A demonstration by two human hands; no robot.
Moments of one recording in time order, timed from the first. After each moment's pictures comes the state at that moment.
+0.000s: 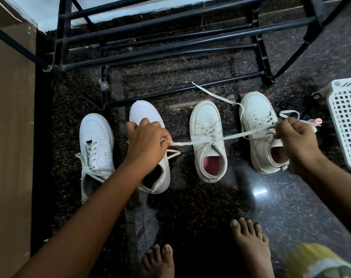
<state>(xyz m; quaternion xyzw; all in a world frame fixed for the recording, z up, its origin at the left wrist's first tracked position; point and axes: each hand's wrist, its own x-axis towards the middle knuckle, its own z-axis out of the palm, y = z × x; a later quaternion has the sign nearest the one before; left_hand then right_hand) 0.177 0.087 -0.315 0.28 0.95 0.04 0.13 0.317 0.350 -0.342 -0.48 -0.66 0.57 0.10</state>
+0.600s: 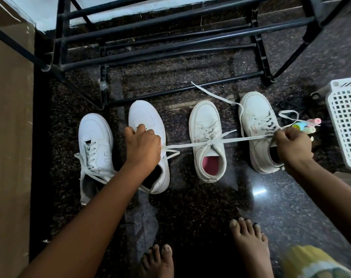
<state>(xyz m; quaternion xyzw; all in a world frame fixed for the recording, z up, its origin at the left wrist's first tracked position) 0.175 0.077 -0.351 0.29 0.94 -0.13 0.14 0.329 0.355 -0.366 -0.55 -0.75 0.36 0.02</state>
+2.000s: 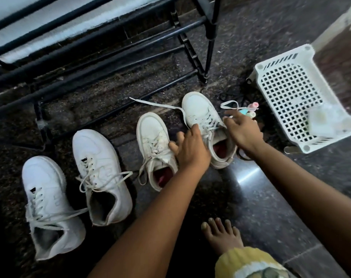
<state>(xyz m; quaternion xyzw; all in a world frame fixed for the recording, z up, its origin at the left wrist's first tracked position) 0.283 0.290 -0.374 0.25 0.92 0.12 0.27 0.341 0.407 -0.370 -0.51 -0.76 0.41 -0.05</state>
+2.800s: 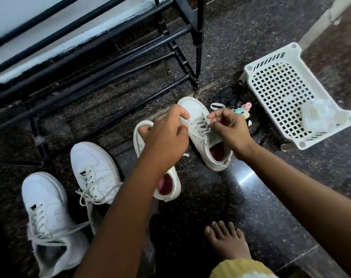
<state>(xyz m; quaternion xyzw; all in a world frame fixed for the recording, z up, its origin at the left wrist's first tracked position) 0.231 0.265 -0.273 0.33 0.86 0.27 0.28 0.337 0.400 -0.381 -0.39 -0.65 0.64 0.15</state>
